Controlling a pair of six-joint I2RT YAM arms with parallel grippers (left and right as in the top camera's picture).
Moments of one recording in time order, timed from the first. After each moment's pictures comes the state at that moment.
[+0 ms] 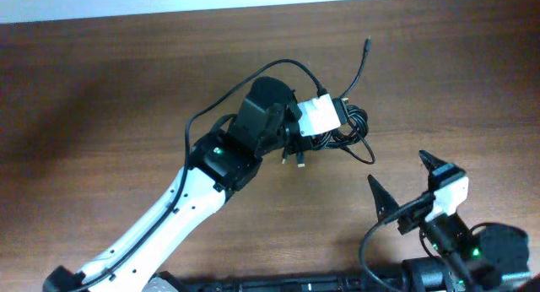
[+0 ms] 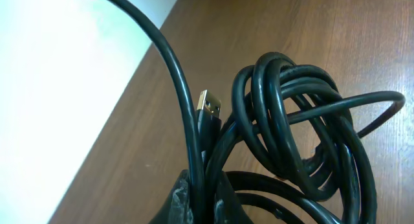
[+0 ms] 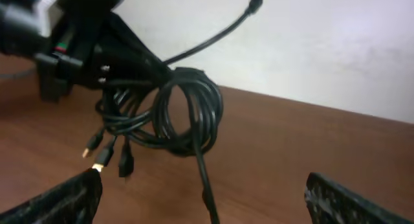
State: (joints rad) left arm -0.71 1.44 1.22 -0.29 0.22 0.59; right arm 0.05 0.20 0.62 -0.60 -0.35 -0.04
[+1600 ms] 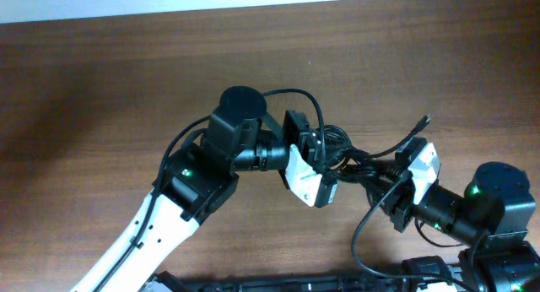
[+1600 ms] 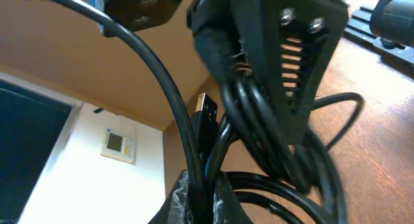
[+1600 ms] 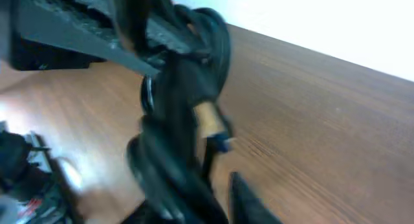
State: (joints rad) left arm -0.71 1.28 1.22 -0.33 0.76 1.24; right arm 0.06 0.57 0.89 -0.80 -0.73 -0.19
